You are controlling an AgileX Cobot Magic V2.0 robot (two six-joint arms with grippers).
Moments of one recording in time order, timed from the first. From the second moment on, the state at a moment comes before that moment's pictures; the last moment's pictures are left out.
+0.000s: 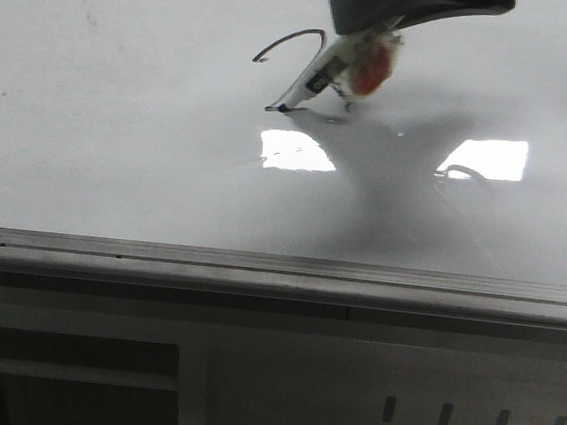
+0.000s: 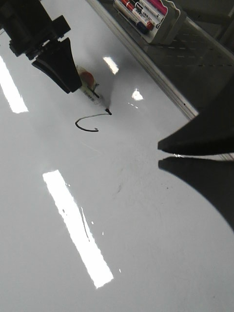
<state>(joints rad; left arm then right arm) -0.88 0.19 -0.69 0.31 0.80 -0.07 0.61 1.23 -0.87 0.22 0.23 -0.20</state>
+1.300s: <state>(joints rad) -0.88 0.20 -0.69 0.33 0.76 -0.07 0.73 0.98 -1.09 0.27 0.42 -0.22</state>
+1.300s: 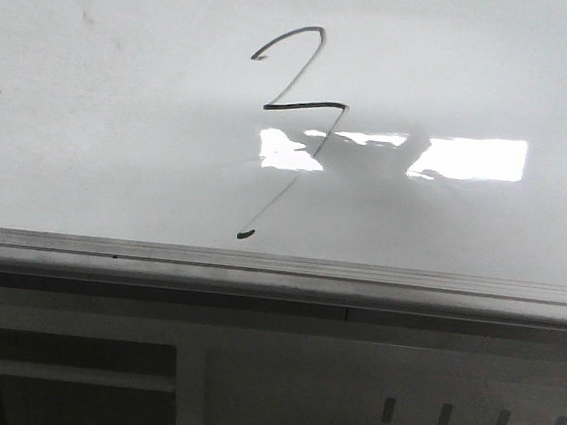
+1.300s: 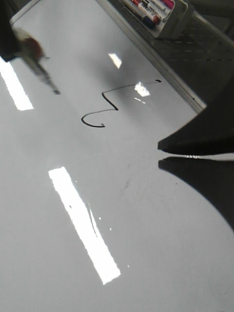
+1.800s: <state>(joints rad) -0.91 0.67 -0.82 -0.08 0.64 0.22 0.89 1.03 -1.19 0.23 0.76 -0.38</state>
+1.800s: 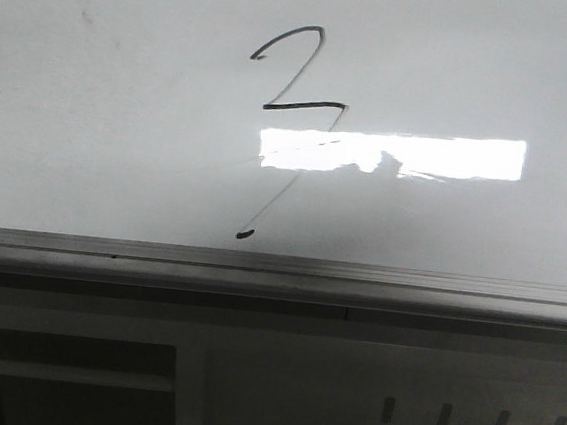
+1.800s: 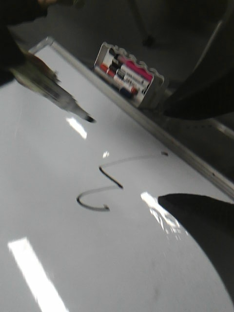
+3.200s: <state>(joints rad) -1.01 0.92 -0.91 -0.26 0.67 0.49 1.02 1.09 -1.19 0.42 0.70 -0.63</state>
